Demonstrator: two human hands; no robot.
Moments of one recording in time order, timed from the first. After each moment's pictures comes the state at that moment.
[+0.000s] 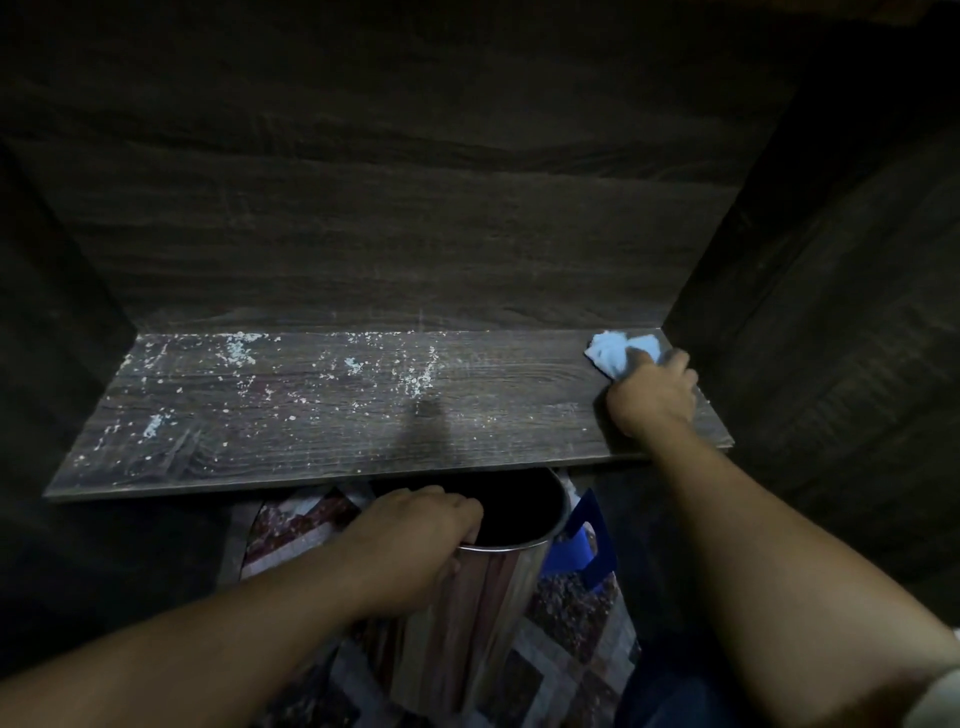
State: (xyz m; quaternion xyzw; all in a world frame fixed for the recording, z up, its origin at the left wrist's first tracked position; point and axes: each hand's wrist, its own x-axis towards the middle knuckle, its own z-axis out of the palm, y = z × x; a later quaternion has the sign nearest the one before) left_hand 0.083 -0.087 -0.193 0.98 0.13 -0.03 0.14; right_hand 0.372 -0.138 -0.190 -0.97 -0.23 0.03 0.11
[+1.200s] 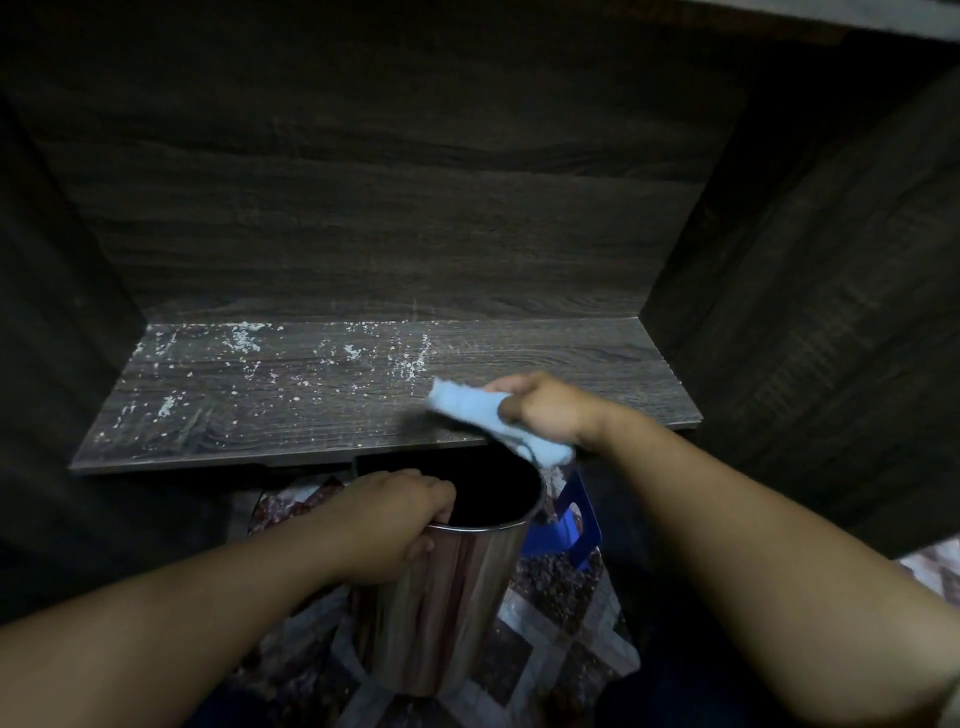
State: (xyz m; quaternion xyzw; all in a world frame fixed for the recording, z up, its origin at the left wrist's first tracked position) left_hand 0.061 -0.085 -0.197 0.99 0.11 -0.04 0.12; right_hand 0.272 -0.146 -0.147 -0.77 -0.44 0.39 0.25
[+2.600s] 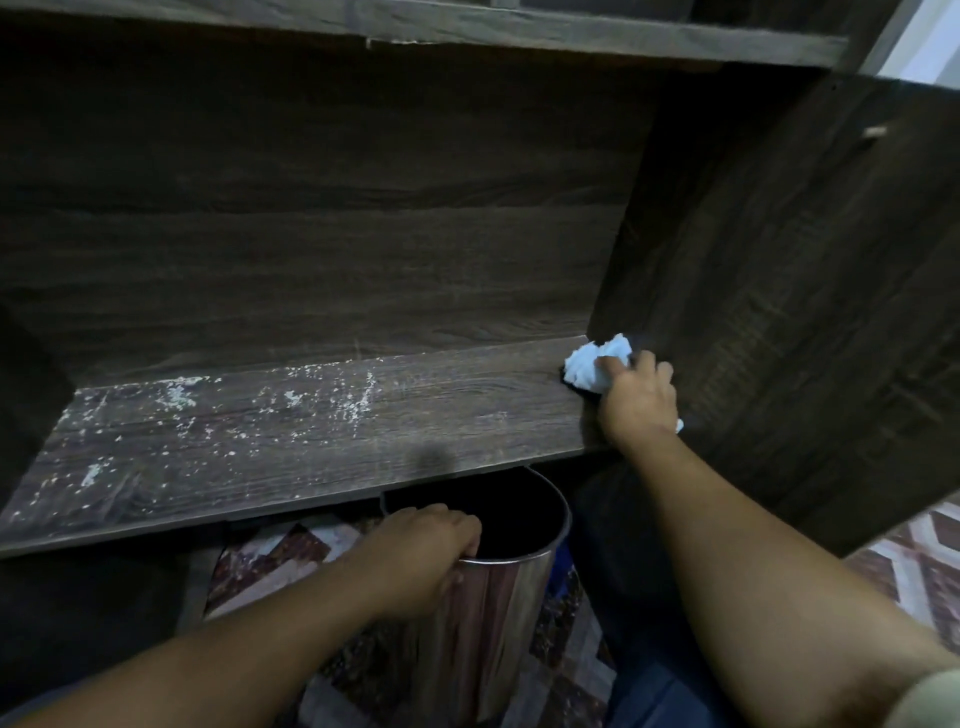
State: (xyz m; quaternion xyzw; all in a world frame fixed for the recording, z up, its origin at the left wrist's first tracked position) left_hand 0.131 -0.122 -0.206 0.99 0.07 -0.04 0.11; right_hand 0.402 -0.208 -0.176 -0.95 -0.29 -0.05 0.11
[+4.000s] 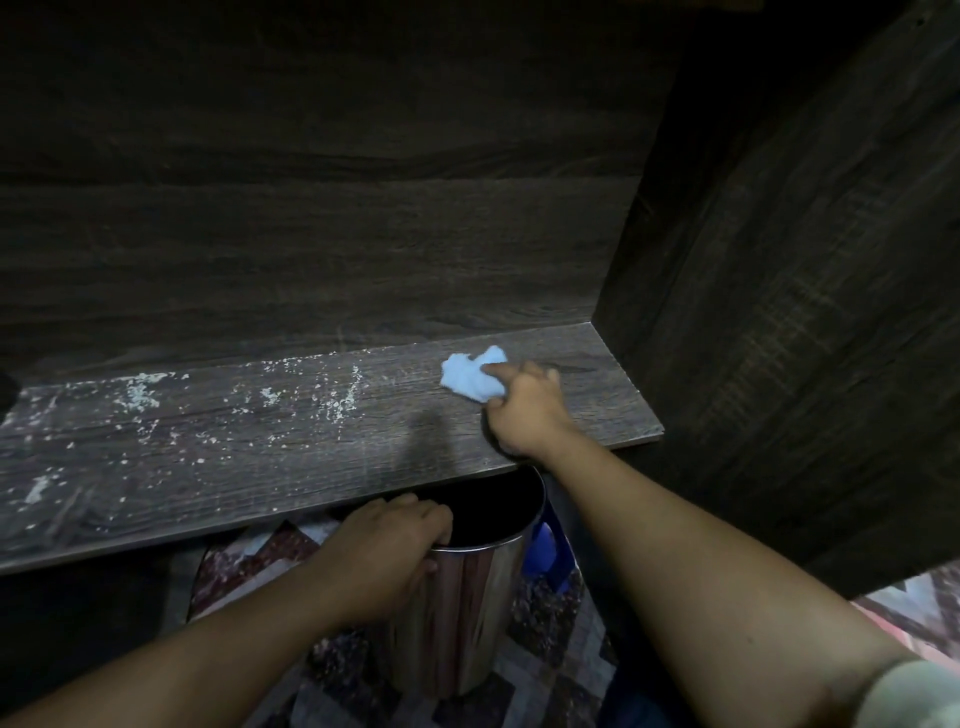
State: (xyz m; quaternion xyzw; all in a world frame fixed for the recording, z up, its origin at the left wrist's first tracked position) left_hand 0.130 -0.089 -0.225 0.99 0.09 -0.01 0.13; right_hand 0.348 -0.129 -0.208 -0.88 -0.42 0.11 0.20
